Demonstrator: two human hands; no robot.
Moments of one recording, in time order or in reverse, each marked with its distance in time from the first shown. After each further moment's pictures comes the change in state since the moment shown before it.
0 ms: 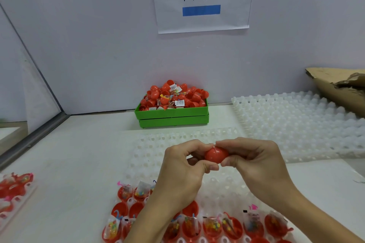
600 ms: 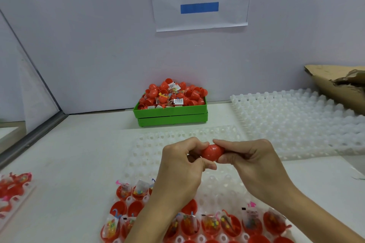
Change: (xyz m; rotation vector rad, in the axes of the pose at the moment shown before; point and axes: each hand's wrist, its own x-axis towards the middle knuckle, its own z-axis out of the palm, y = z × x) left_hand -0.001 -0.004 0.002 0.150 0.063 0.054; right_hand -0.002 -0.002 0.002 -0.155 -0.029 0.031
